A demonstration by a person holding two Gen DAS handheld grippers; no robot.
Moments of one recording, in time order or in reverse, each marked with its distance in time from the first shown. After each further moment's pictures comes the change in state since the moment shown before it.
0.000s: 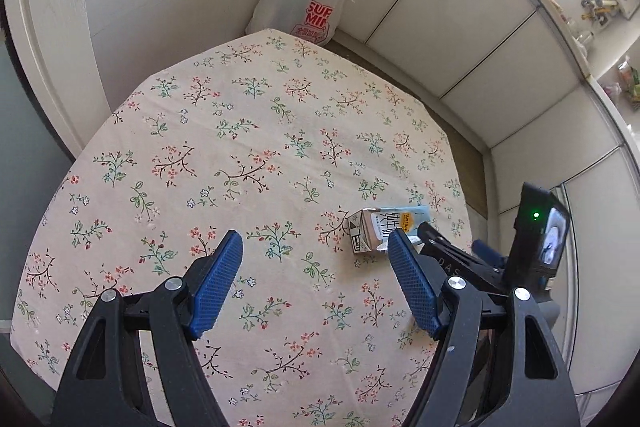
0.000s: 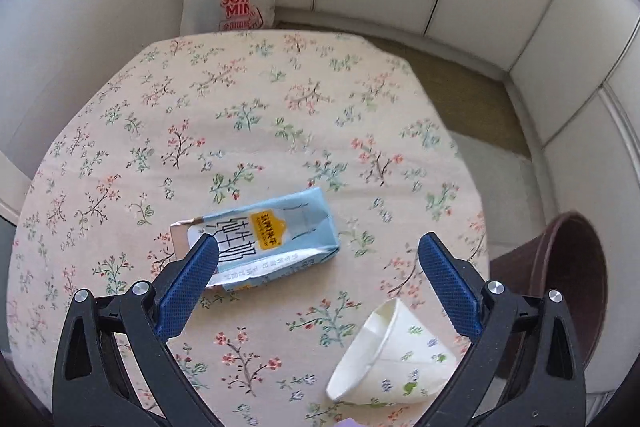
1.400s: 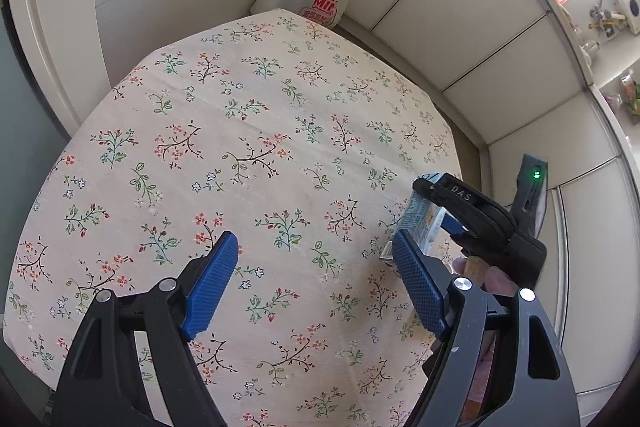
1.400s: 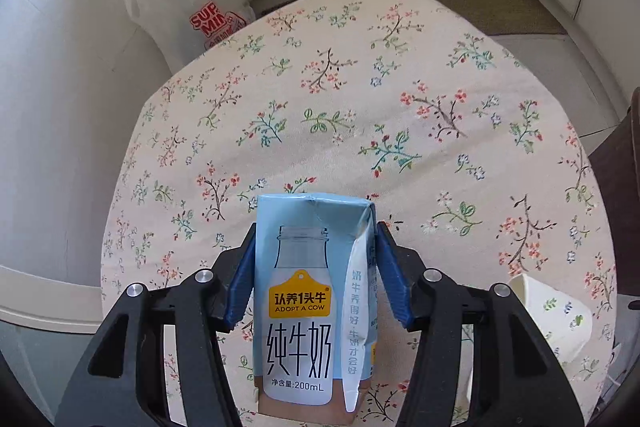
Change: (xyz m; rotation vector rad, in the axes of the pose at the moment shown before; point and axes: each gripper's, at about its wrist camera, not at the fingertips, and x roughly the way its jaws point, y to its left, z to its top) left arm 0.012 0.018 -0.001 -0.044 0.073 -0.039; right arm 0.019 -0.003 0.023 0.310 0.026 0.200
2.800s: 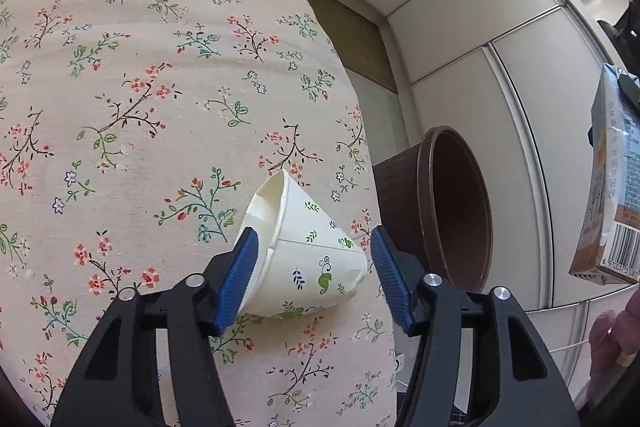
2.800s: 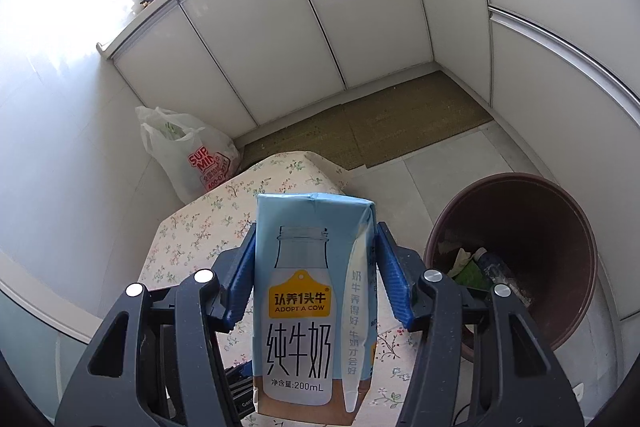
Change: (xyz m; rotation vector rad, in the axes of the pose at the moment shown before) left arm 0.172 -0.181 -0.096 0.317 0.302 -0.292; right arm -0.201 -0.155 0.005 0.055 -0.378 0.026
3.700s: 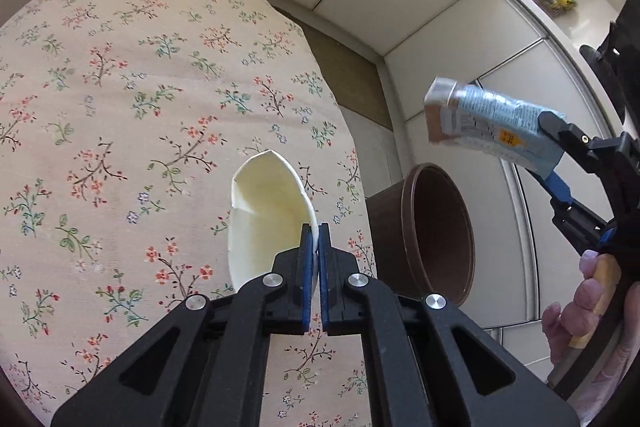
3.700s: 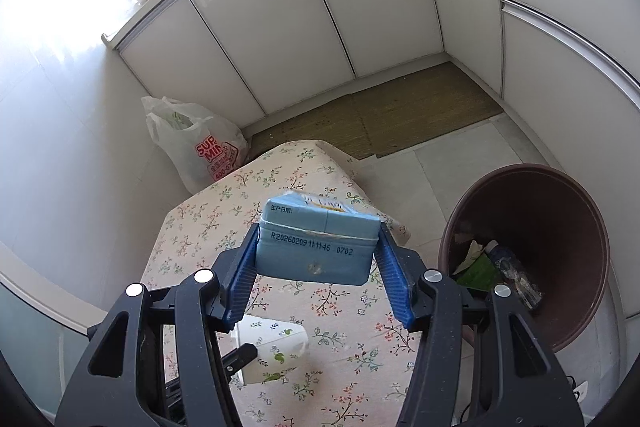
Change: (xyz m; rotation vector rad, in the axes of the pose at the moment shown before) left arm -0.081 0.015 -0.005 -0.014 -0.161 -0.008; right arm 0.007 0.012 -0.004 -0.001 0.034 0.037
